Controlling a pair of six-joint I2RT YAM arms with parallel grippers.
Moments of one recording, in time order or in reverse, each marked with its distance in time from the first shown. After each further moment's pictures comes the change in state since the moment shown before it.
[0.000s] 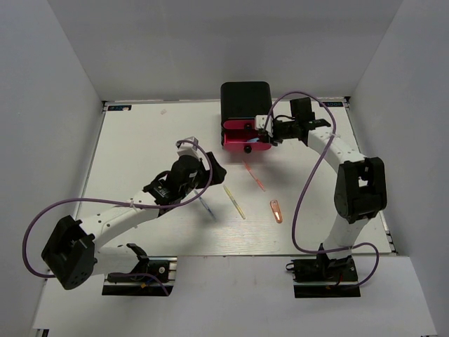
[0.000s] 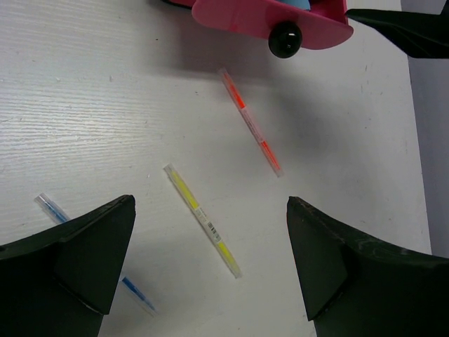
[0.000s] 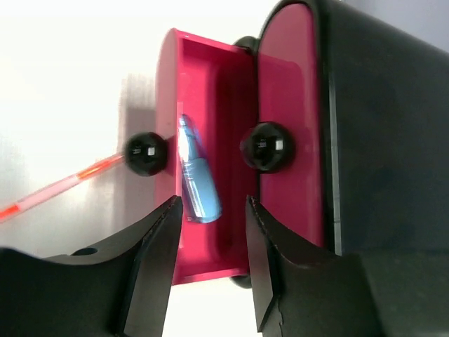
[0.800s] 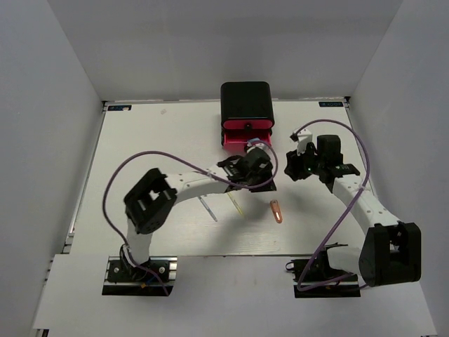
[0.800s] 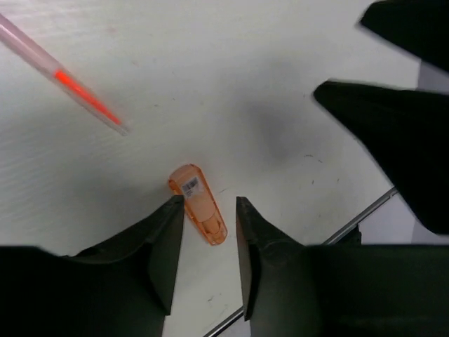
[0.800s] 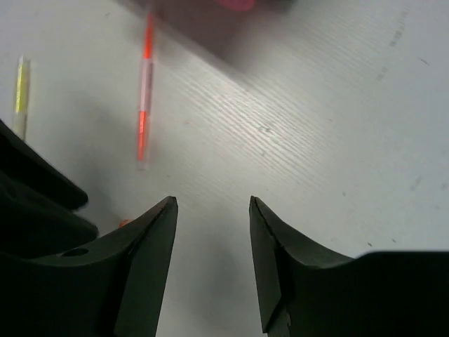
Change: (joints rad) left arm -0.217 0.673 0.613 -0.173 0.244 -0.109; right arm -0.093 -0.566 -0.606 0.084 0.422 0.953
